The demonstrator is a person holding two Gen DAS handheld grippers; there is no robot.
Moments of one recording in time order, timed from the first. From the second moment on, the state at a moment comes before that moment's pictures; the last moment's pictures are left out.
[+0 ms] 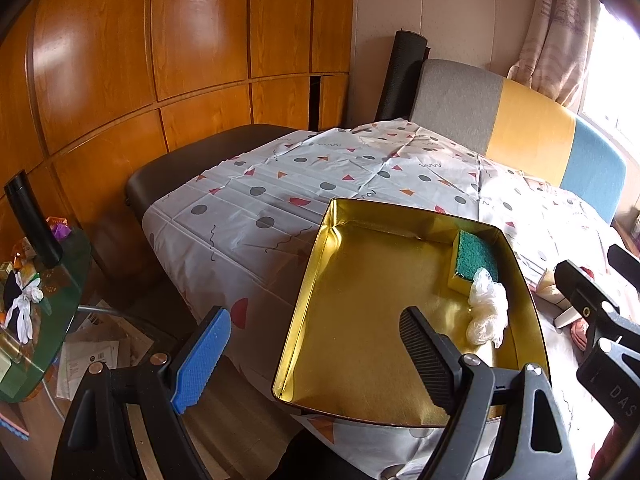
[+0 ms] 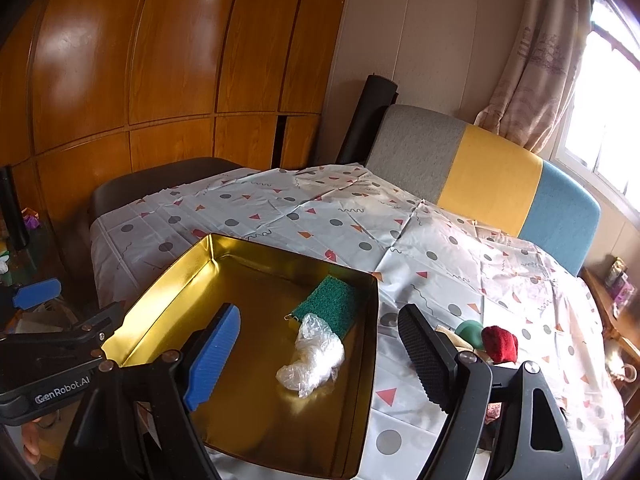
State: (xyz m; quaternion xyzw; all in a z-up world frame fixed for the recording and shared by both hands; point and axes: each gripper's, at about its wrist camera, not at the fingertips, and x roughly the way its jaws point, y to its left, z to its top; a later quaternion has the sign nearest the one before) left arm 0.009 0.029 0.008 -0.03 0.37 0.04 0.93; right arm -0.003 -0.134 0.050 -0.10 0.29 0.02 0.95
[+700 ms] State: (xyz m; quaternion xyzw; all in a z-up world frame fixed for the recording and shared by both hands) left arm 0.036 -0.118 0.027 0.11 0.36 -0.19 0.91; right arm -0.030 -0.342 -0.005 0.00 0.39 -0.13 0.91
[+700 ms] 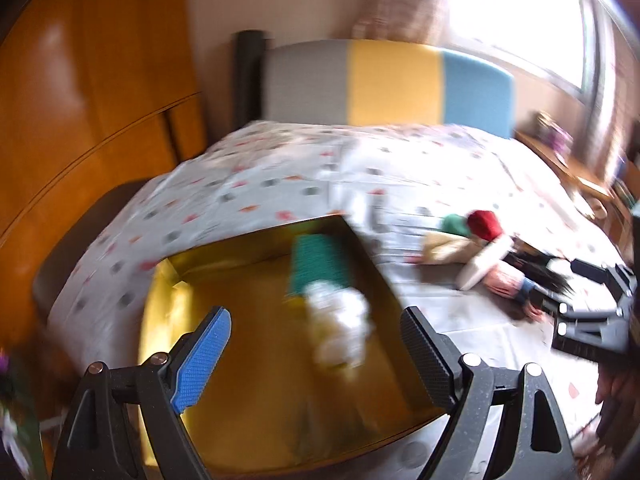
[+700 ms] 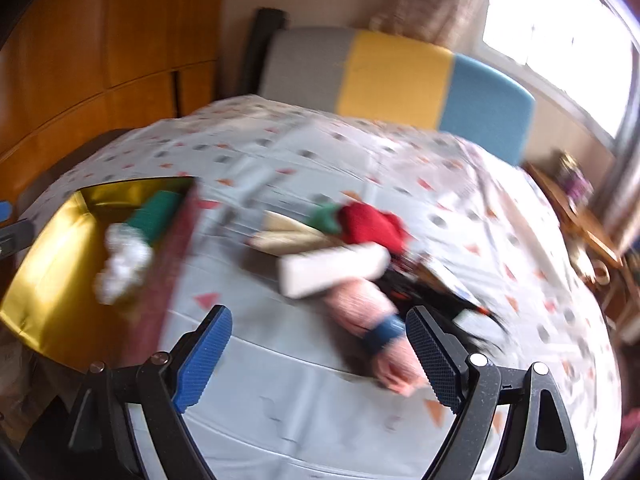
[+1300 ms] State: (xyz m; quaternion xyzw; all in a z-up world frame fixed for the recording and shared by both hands) left arm 0.066 -0.326 -0.028 0.26 0.41 -0.36 0.80; right arm -0.066 -0.464 -0.013 0.14 0.38 -0.22 0.89
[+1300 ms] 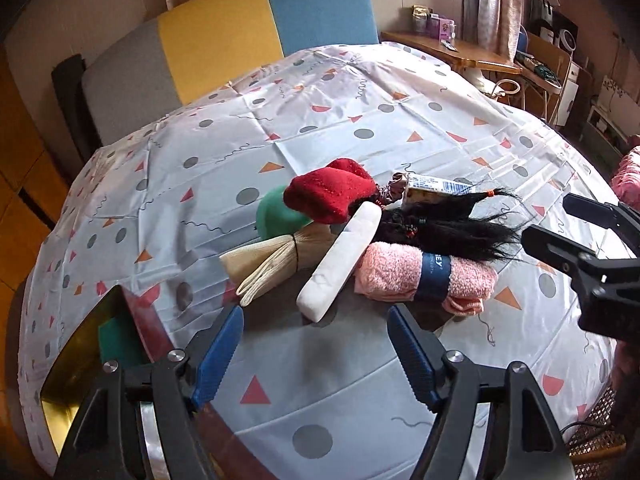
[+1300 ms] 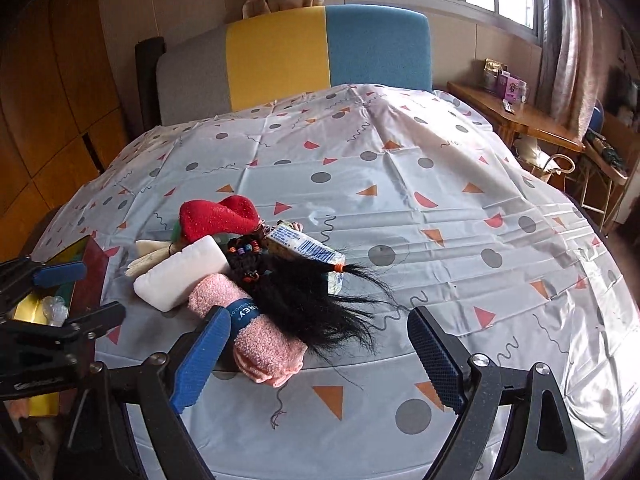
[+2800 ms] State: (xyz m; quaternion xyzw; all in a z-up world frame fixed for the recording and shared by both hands) left arm 0.020 -0.156 0.011 0.03 0.41 -0.33 0.85; right arm 0.046 -0.435 -0.027 0.21 0.40 -0.12 0.88
